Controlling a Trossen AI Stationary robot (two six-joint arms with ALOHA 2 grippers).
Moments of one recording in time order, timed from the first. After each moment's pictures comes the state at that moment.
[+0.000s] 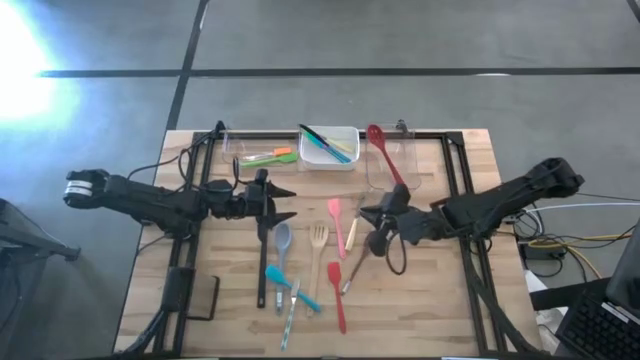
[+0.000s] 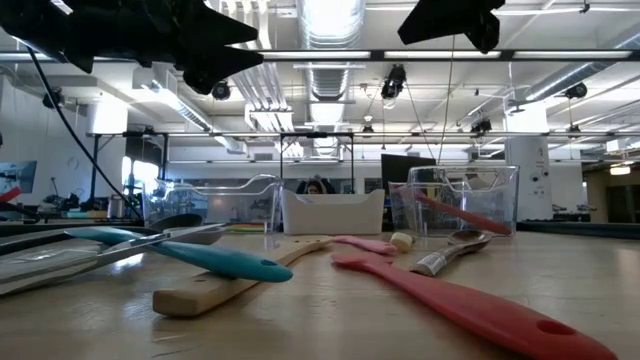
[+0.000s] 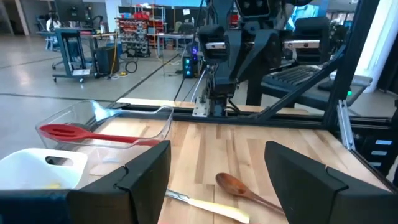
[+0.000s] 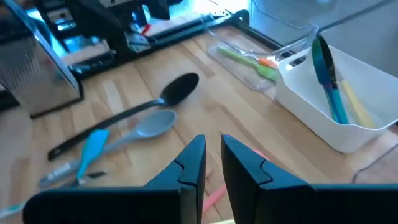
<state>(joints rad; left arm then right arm) 0.00 1.01 0.42 0.60 -0.08 -0.04 0.33 1.25 0.97 -0.33 0.66 0.59</state>
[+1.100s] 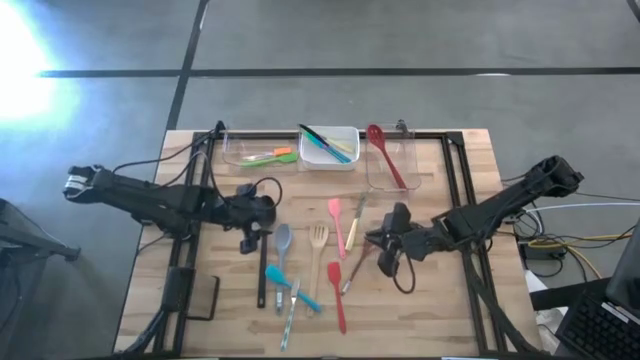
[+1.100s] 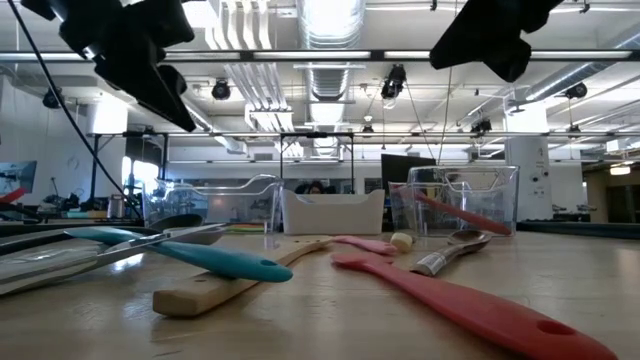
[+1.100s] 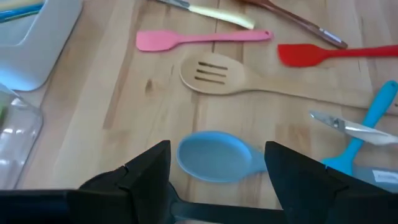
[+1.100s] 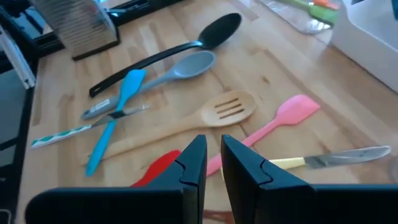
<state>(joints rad) -0.14 0.97 0.70 -0.51 -0.18 -0.19 0.43 1.24 0.85 -0.30 0.53 0.70</state>
